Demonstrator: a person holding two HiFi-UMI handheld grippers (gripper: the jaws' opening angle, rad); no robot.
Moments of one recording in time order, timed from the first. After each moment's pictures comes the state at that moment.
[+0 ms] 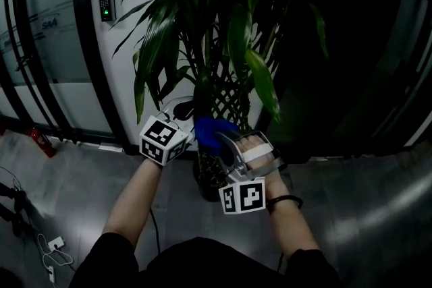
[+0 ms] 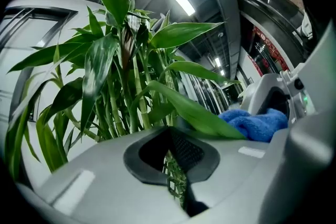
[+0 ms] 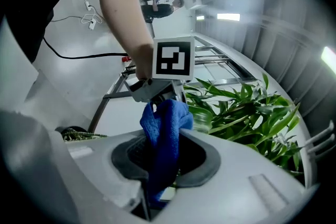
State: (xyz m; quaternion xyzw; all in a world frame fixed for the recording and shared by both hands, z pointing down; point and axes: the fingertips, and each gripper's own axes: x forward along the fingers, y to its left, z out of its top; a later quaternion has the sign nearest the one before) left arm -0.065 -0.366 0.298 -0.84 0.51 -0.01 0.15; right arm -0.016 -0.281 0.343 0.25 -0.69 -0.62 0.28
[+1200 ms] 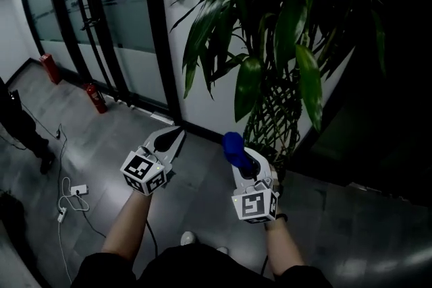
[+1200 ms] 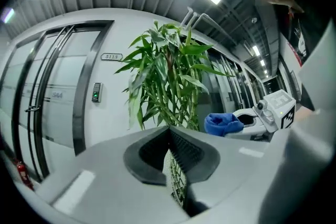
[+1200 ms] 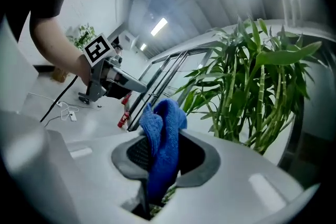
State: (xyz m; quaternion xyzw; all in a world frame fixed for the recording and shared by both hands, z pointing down) left arm -0.154 -0.202 0.384 -0.73 0.68 0.00 0.06; right arm -0.015 -0.253 0.417 0.19 -0.94 -0.27 0.10
